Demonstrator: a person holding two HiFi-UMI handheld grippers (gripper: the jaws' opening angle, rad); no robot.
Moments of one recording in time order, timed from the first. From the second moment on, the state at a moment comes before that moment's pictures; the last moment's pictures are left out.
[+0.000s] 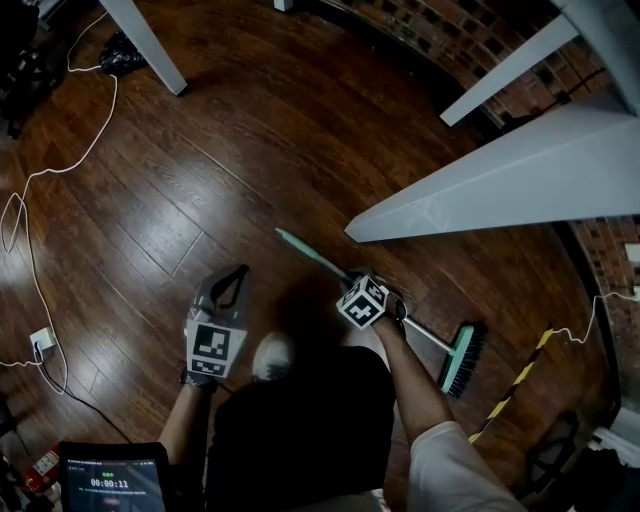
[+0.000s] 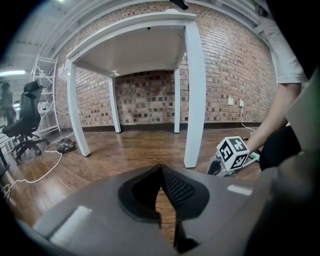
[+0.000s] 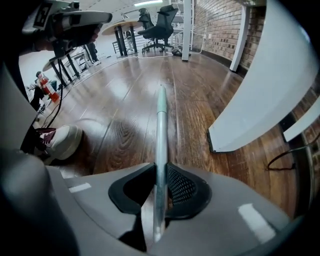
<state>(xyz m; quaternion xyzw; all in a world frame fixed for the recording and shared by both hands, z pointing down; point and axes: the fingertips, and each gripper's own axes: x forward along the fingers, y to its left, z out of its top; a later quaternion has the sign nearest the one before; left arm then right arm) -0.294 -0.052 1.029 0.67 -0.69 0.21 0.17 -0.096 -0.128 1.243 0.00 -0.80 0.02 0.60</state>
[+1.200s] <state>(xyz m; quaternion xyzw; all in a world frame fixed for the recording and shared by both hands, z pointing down) -0.205 -0.086 0.666 0.76 -0.58 0.20 0.20 0.040 -0.137 0.830 0.21 -0.83 0.05 0.51</state>
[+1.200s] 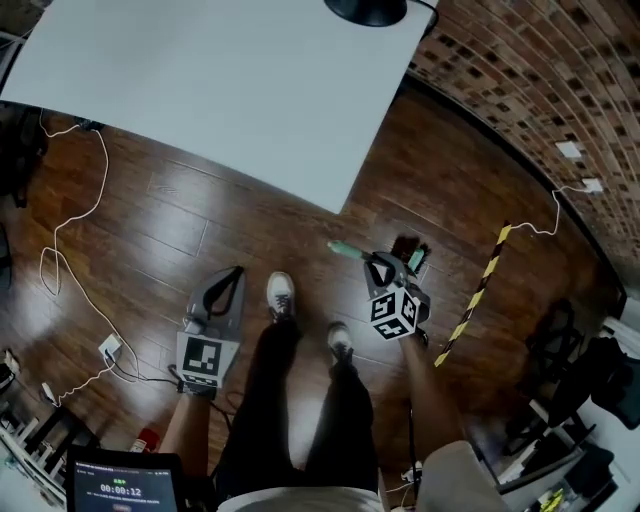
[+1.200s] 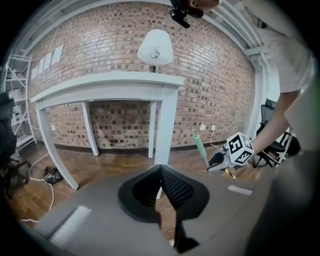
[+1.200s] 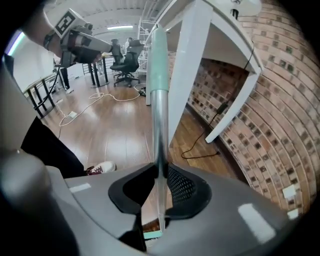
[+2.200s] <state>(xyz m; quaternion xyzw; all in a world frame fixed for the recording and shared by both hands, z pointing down) -0.147 -0.146 0.575 0.80 -0.52 0.23 0.22 0.037 -0.305 0.741 0.36 -0.84 0.09 0.40</state>
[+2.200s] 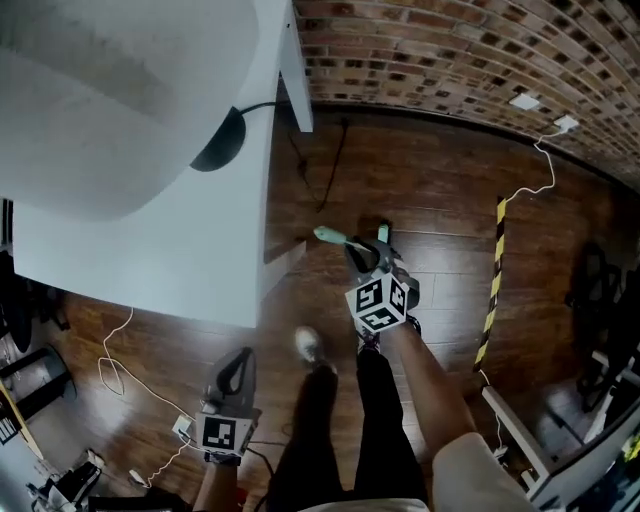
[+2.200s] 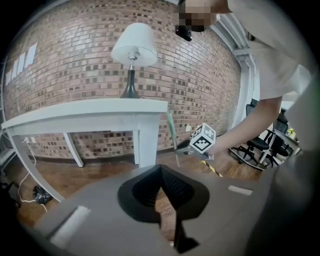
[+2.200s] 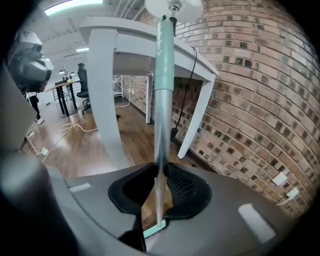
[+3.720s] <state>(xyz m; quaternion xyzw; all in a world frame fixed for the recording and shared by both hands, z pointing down) -0.169 -0.140 0.624 0.76 -0.54 0.27 0.25 -0.041 -0.411 0.745 0.32 -0.86 0.06 0.40</state>
